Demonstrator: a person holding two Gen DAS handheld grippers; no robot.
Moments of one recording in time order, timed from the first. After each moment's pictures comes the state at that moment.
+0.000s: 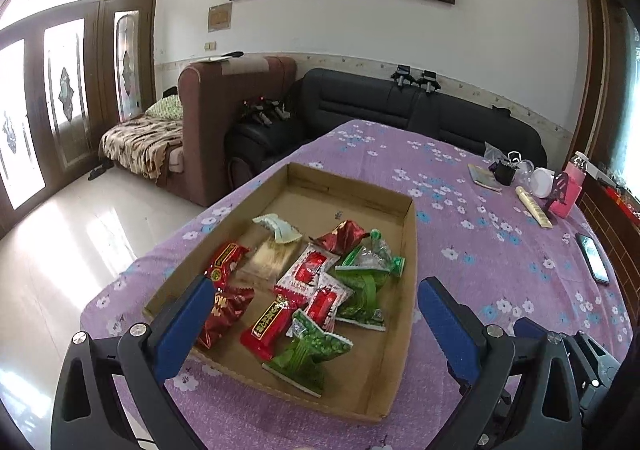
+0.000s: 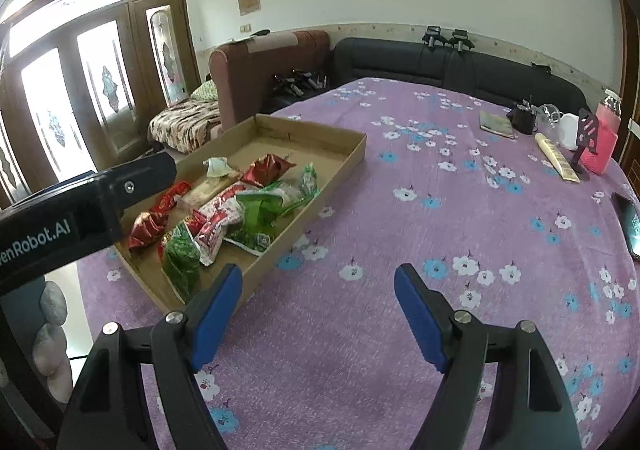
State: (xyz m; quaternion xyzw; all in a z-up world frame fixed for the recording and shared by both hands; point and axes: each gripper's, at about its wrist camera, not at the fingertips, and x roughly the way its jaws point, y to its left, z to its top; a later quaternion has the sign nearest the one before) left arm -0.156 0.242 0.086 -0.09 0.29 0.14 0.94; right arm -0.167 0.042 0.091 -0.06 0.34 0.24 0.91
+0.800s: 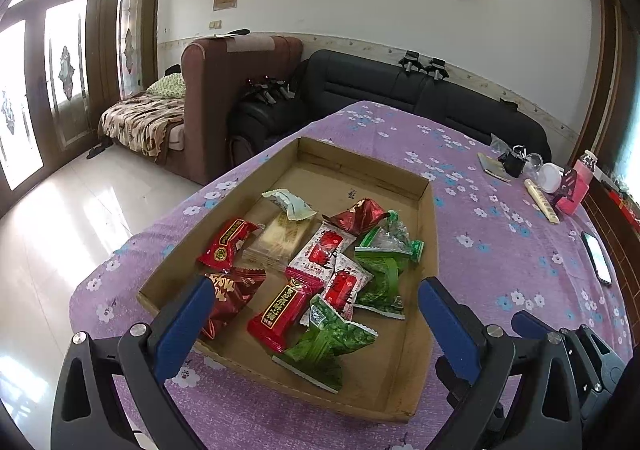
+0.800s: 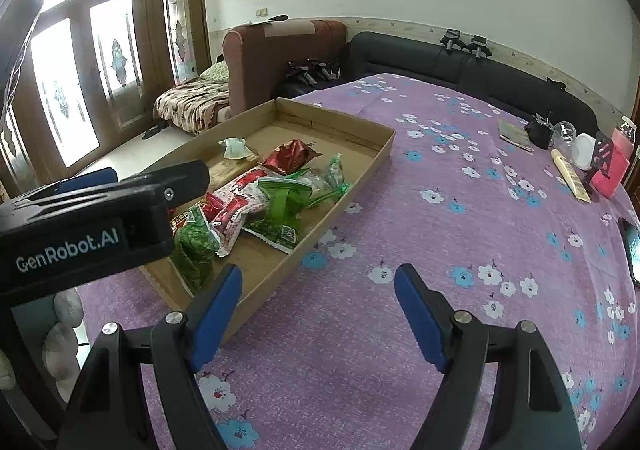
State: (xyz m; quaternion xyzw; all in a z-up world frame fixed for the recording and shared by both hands) left arm -0.148 0.261 0.067 -0.12 0.31 0.13 0.93; right arm -0.170 0.076 0.085 -0.11 0.34 0.25 0.90
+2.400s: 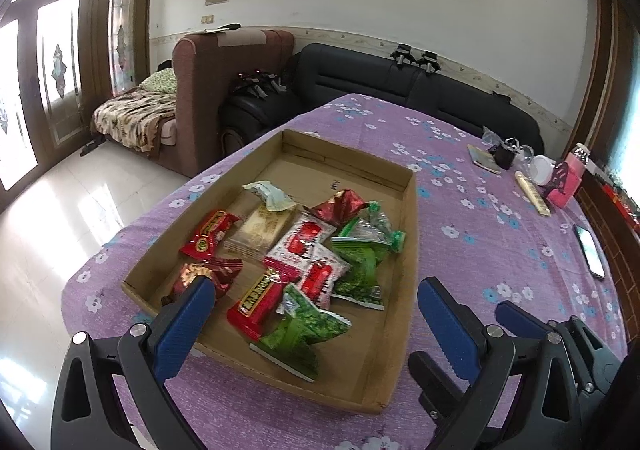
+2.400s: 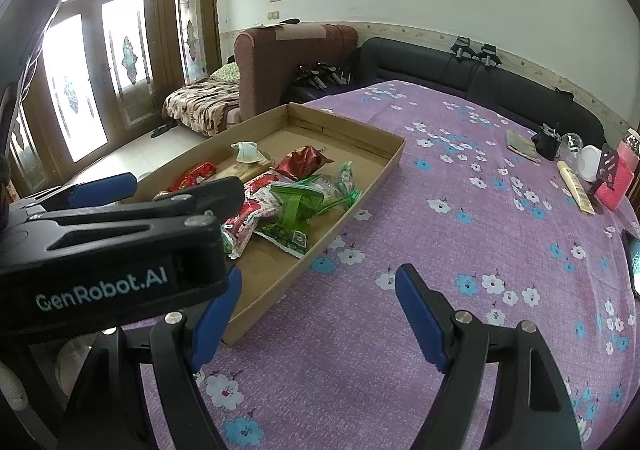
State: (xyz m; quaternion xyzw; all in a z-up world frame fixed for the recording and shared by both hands) left arm -0.147 0.245 0.069 -0.12 0.32 0.12 0.93; right arm -0.175 0.075 0.090 -0.11 0.33 0.27 0.90
